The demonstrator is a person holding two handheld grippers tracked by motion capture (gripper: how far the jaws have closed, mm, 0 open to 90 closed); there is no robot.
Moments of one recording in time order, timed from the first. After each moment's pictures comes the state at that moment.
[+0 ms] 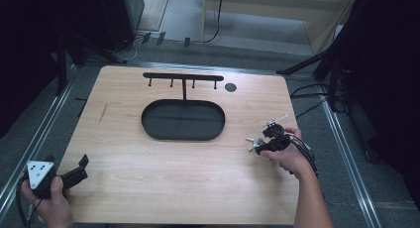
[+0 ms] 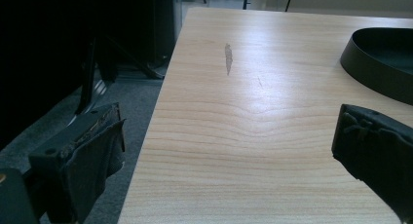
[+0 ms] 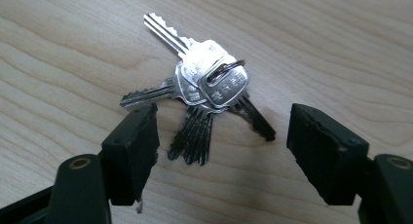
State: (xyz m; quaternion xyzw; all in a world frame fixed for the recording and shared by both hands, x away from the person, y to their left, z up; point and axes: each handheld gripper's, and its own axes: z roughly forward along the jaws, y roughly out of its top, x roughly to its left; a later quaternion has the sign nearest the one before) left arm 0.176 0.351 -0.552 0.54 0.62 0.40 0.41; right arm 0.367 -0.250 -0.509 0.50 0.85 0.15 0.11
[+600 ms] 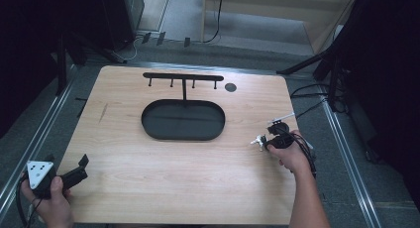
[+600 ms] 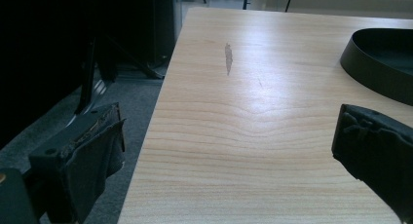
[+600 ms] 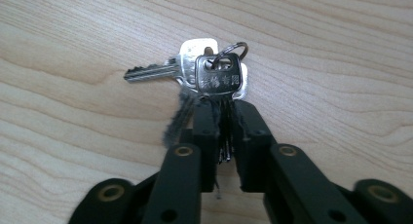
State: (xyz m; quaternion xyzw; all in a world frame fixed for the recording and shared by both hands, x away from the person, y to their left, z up) left arm 0.176 0.351 -0.552 0.54 0.62 0.40 0.41; right arm 0.376 -0.265 -0.510 0.54 0.82 0.16 0.10
